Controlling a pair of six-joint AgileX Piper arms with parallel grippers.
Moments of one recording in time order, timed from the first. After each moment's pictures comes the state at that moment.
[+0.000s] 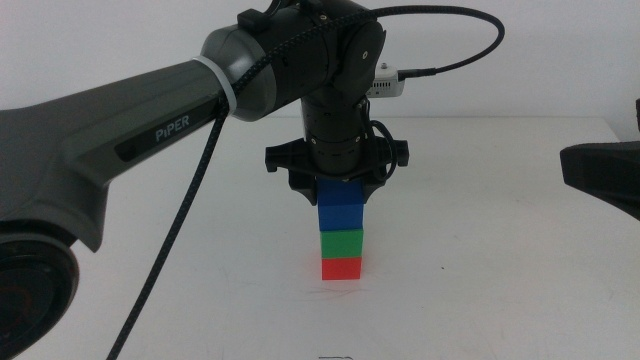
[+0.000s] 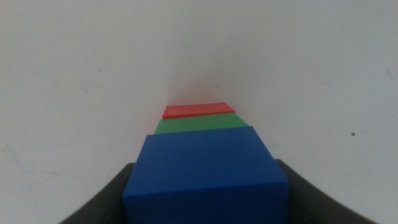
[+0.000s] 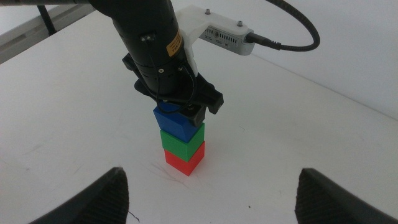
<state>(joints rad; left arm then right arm) -0.70 2.02 -1.87 0.08 1.24 -0.69 0.68 0.82 -1.08 -0.08 0.84 0.05</state>
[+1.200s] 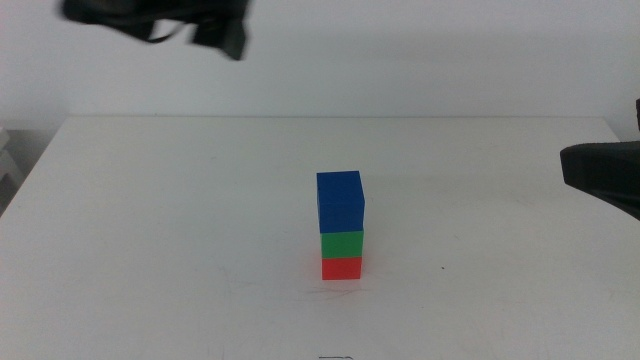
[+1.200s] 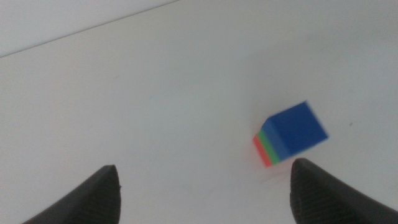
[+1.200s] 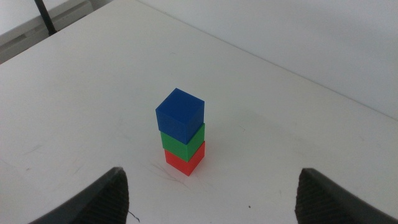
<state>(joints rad) -0.56 1.42 -1.75 0.15 1.26 -0.18 0.68 0.82 -1.08 -0.08 0.84 0.05</state>
